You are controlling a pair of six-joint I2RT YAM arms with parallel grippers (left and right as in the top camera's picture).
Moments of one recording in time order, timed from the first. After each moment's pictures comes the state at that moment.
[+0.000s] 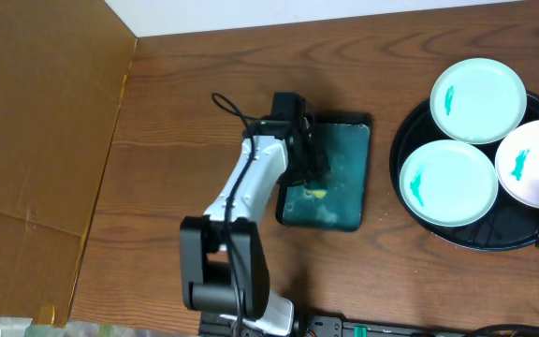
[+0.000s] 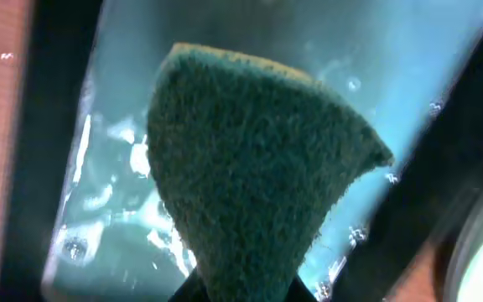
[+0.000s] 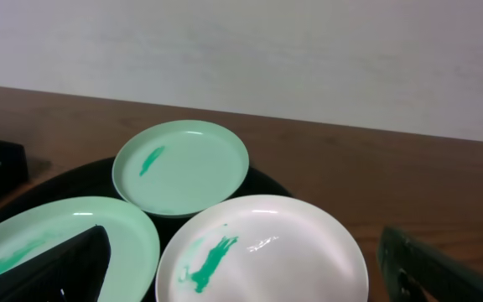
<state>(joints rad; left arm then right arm) -0.06 1.66 1.17 -0.91 0.15 -0.37 0.03 0.01 0.01 -0.06 -0.13 -0.03</state>
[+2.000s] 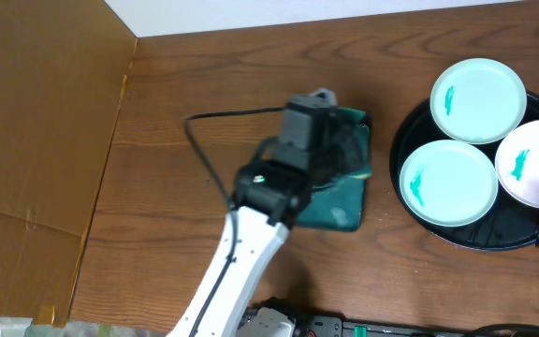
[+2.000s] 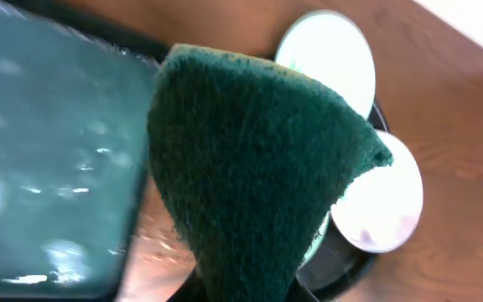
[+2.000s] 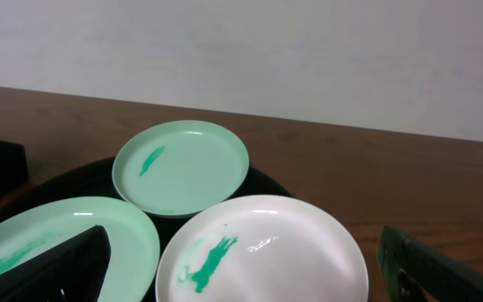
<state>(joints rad) -0.41 1.25 1.21 -0.83 0.12 -0.71 0.03 0.01 0.01 -0.06 -0.13 -0.03</state>
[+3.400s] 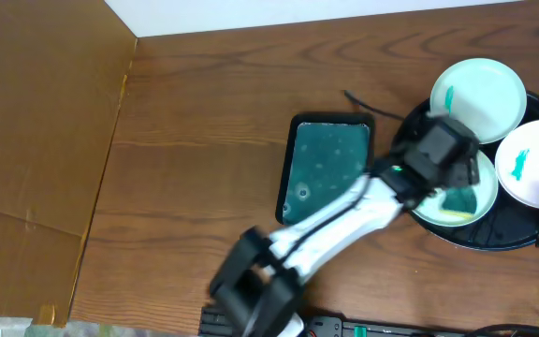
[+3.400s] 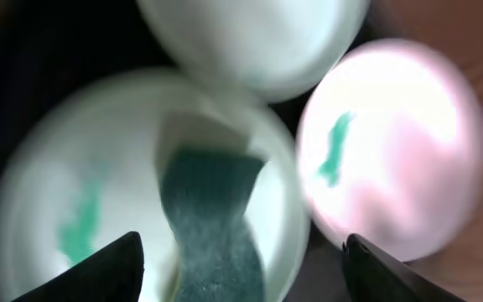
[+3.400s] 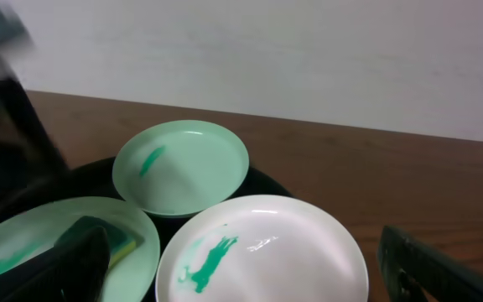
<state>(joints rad) -0.76 1.65 1.15 -0.38 -0.02 -0.79 0.03 0.01 0.01 -0.06 -0.13 -0.03</state>
